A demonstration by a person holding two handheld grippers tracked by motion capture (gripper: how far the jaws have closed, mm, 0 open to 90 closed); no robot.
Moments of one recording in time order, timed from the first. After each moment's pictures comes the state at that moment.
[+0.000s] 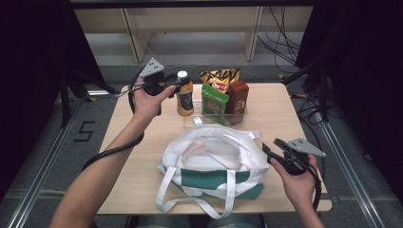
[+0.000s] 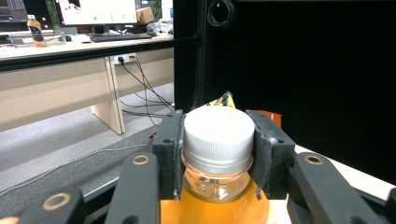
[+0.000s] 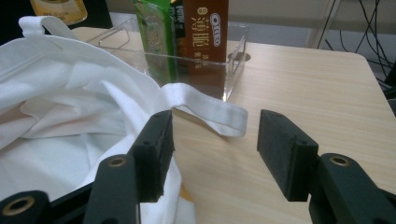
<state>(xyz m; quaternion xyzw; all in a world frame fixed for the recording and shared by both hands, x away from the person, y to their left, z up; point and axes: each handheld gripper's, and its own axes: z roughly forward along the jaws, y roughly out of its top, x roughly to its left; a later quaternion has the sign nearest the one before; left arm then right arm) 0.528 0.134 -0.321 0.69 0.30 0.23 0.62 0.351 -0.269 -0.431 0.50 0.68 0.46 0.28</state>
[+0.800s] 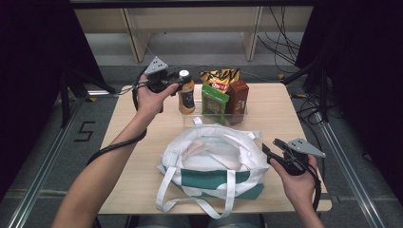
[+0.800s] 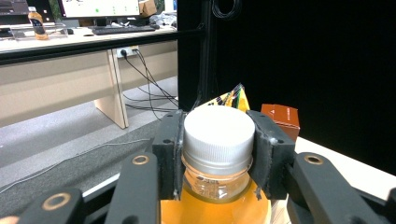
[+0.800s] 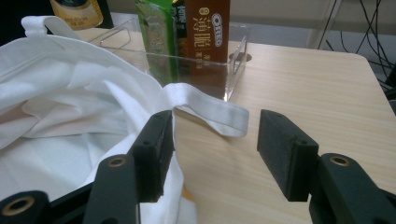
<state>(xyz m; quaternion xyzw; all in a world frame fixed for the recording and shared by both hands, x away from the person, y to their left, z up) 0.547 0.130 -0.330 0.70 0.30 0.23 0.60 0.351 -0.269 -0.431 0.49 0.69 0.46 0.28</state>
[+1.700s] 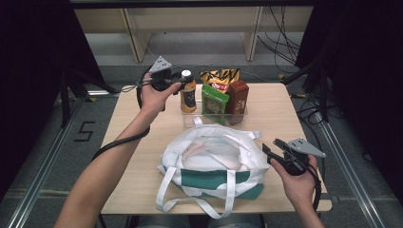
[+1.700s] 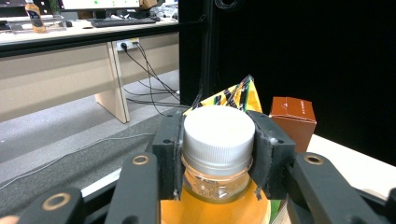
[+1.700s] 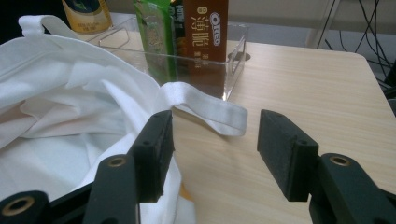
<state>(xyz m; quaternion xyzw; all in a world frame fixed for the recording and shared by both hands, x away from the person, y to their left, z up) 0.563 0.123 -0.338 0.71 0.30 0.23 0.59 0.353 -0.270 -0.432 0.49 0.68 0.46 0.28</state>
